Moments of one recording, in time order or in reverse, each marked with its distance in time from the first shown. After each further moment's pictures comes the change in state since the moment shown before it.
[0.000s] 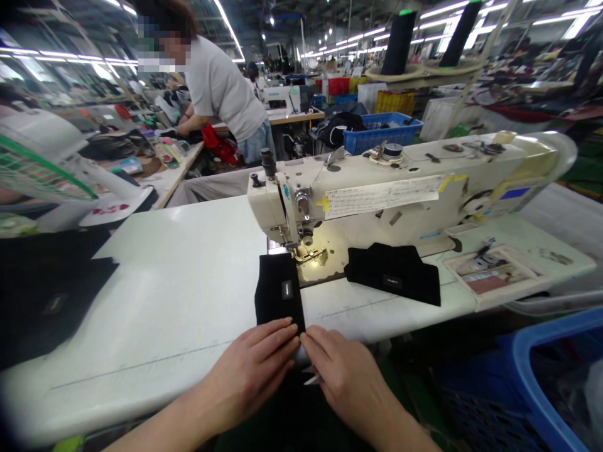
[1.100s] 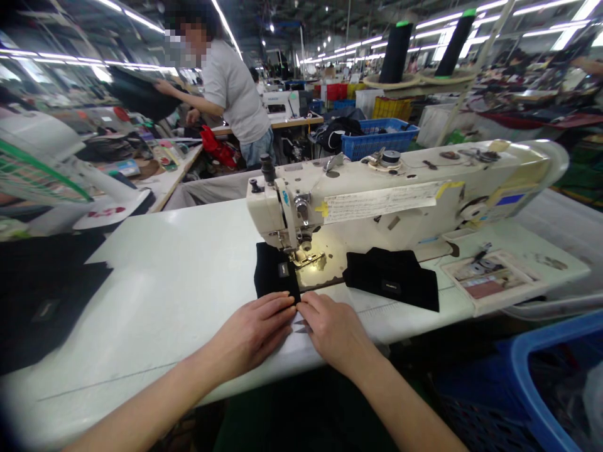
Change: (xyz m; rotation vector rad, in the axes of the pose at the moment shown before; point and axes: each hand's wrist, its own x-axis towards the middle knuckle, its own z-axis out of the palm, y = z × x) left_hand 0.028 -0.047 0.001 -0.055 -0.020 -0.034; right_hand 0.060 0.028 -0.002 0.027 -0.169 0.125
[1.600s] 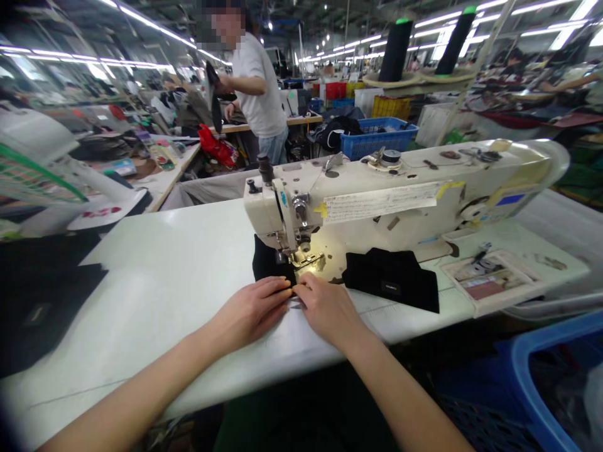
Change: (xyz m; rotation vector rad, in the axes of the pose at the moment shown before) left_hand 0.015 -0.030 -0.002 0.022 -0.020 -0.009; right_hand 0.033 0.009 -0.006 -0.077 -0.021 0.071
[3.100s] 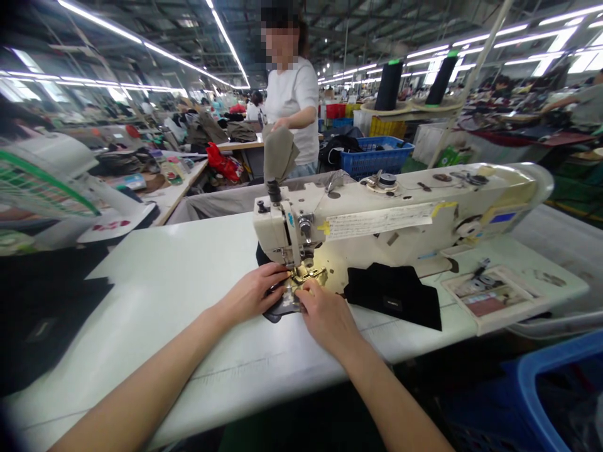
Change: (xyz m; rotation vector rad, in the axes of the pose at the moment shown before) left_hand 0.027 -0.052 -0.004 -0.004 0.025 -0.072; right_hand 0.013 0.002 0.011 -0.006 0.085 0.073
